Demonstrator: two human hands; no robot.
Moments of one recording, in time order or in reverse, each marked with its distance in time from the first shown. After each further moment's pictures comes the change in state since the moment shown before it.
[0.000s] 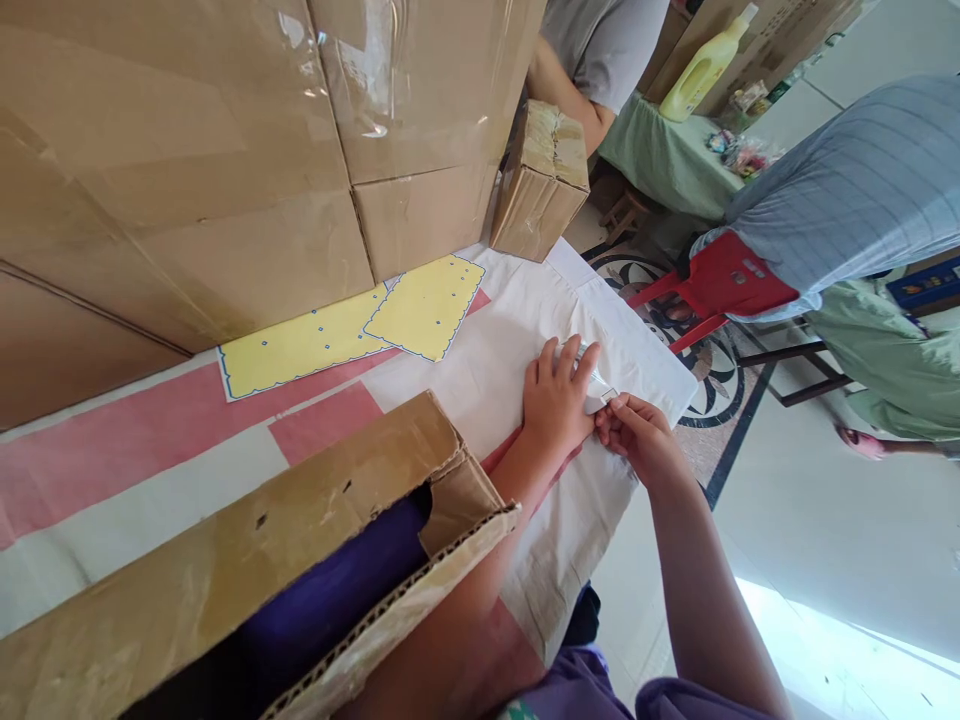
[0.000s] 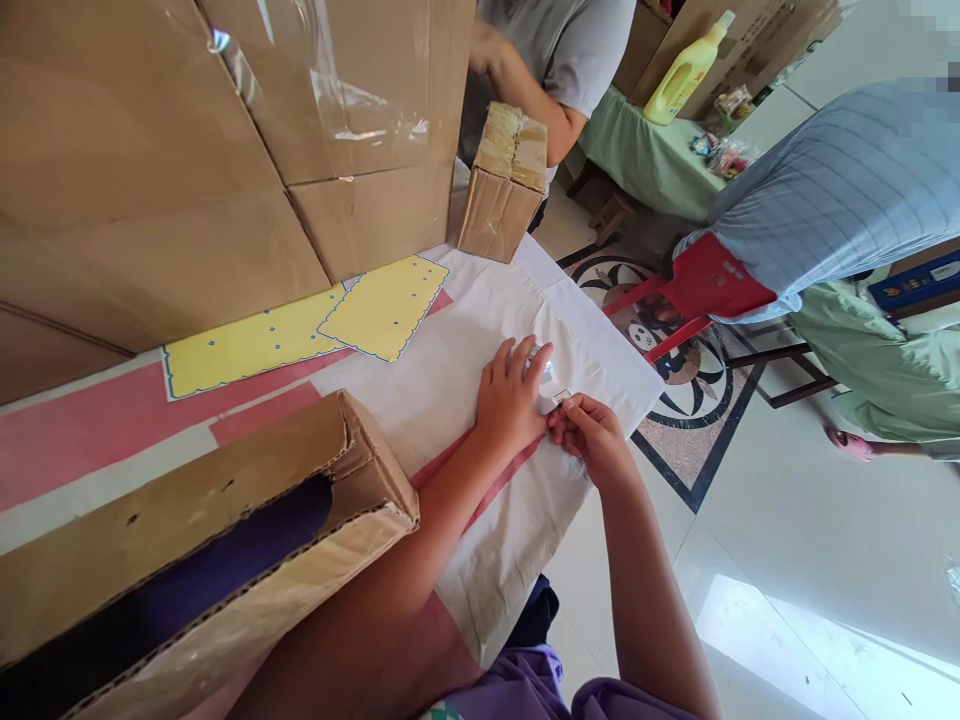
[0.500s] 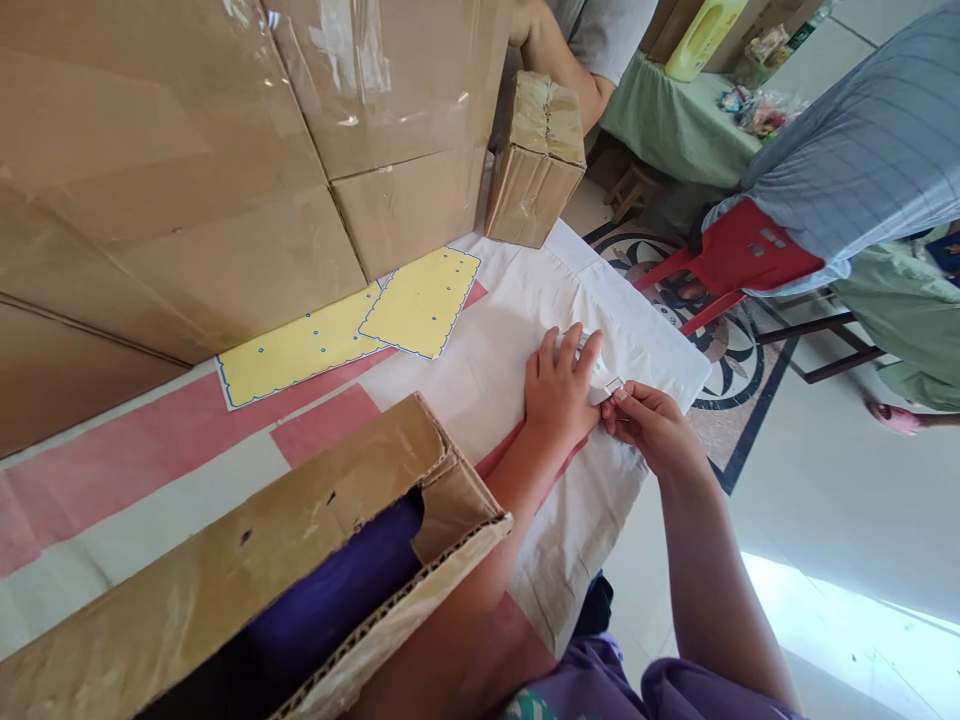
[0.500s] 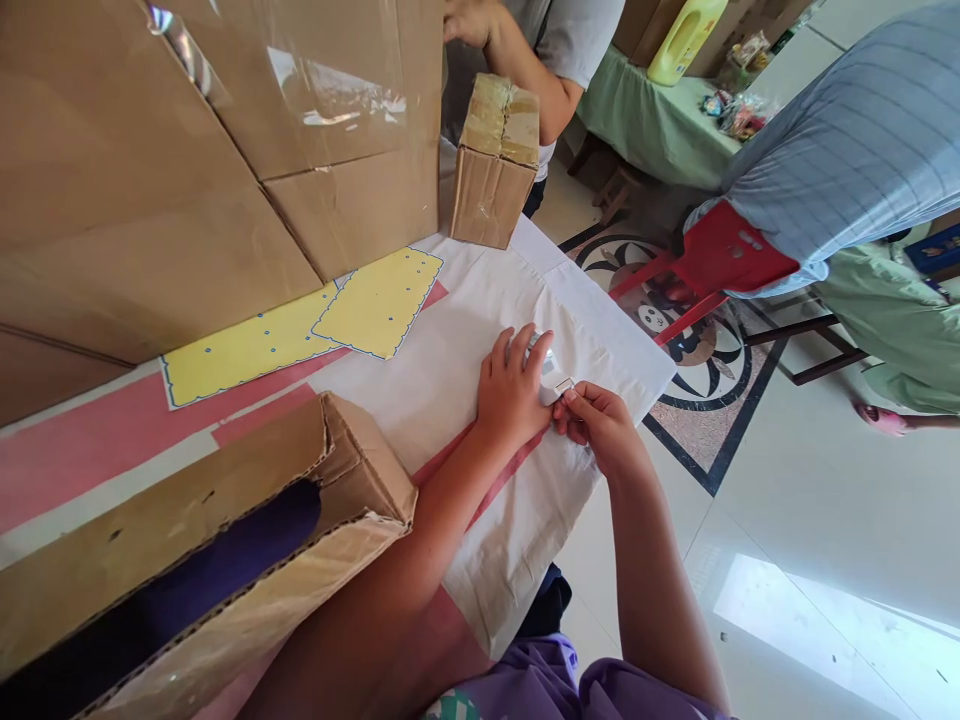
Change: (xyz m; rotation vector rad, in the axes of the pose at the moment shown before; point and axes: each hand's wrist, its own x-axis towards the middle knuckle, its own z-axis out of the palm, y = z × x) left_hand 0.000 0.001 -0.001 0.011 -0.018 -0.002; right_hand -0.002 -0.003 -0.001 0.011 -0.010 0.036
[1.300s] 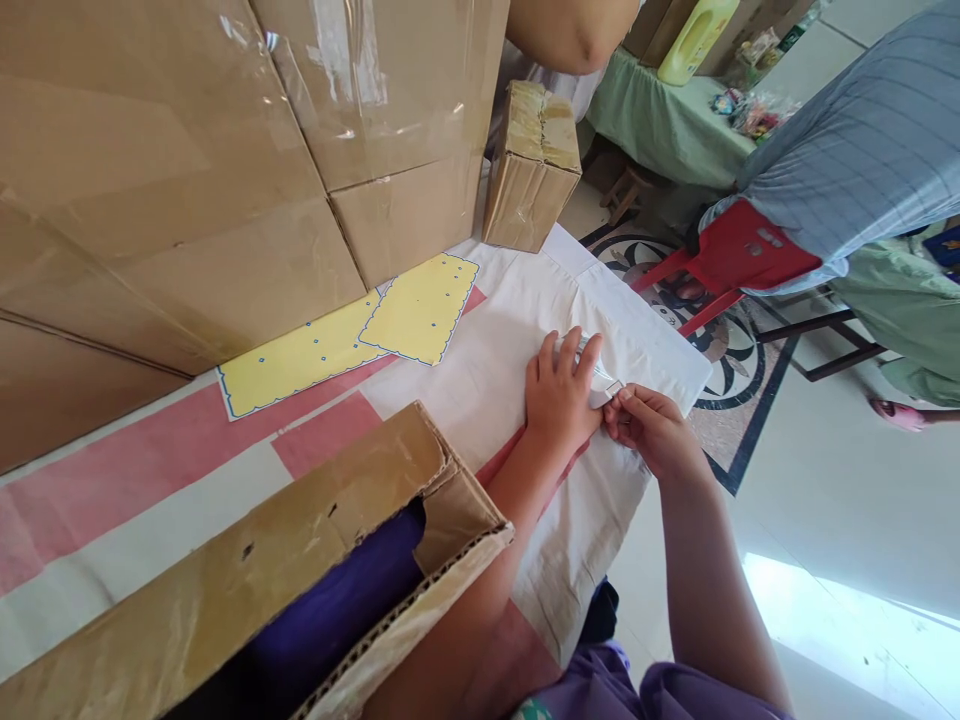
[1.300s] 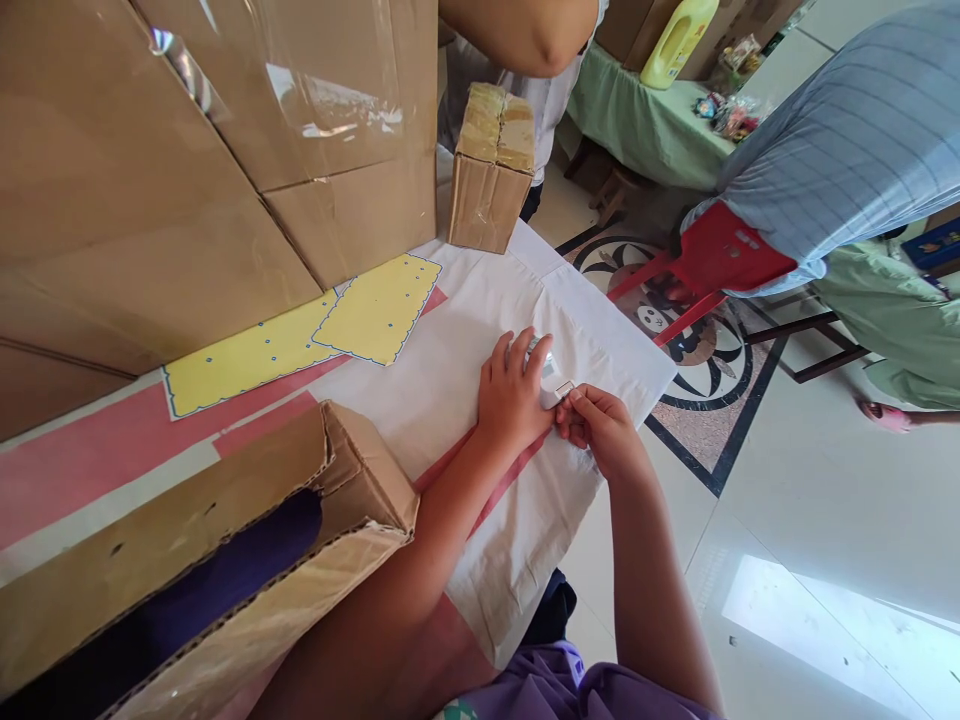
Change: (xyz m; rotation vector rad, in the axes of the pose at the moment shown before) left_hand 0.000 0.000 0.003 0.016 0.046 0.002; right_hand 0.004 0.005 -0.001 0.122 -0.019 -0.026
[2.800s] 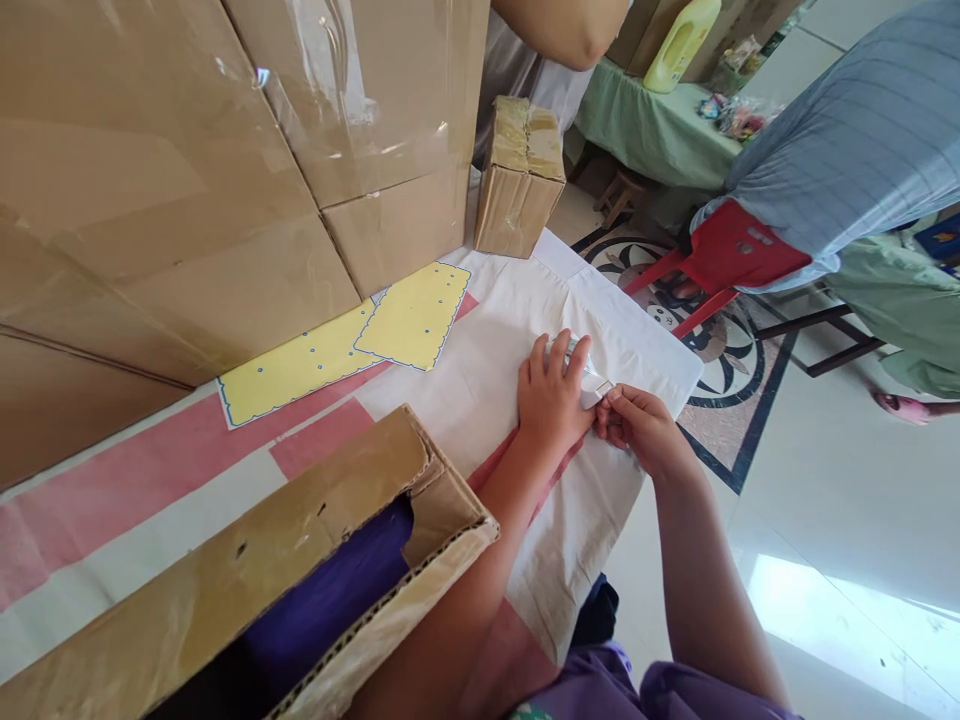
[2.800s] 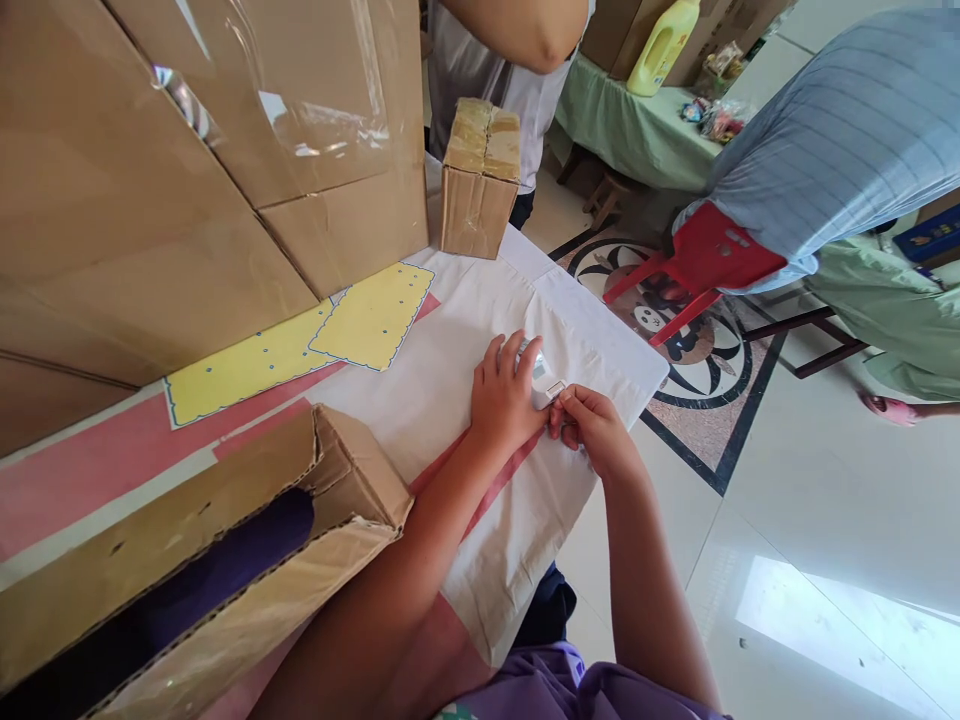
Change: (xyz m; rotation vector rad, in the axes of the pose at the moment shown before) left_hand -0.001 0.000 0.002 -0.023 -0.007 0.003; right_hand 0.002 0.006 -0.007 -0.049 -0.045 -0.023
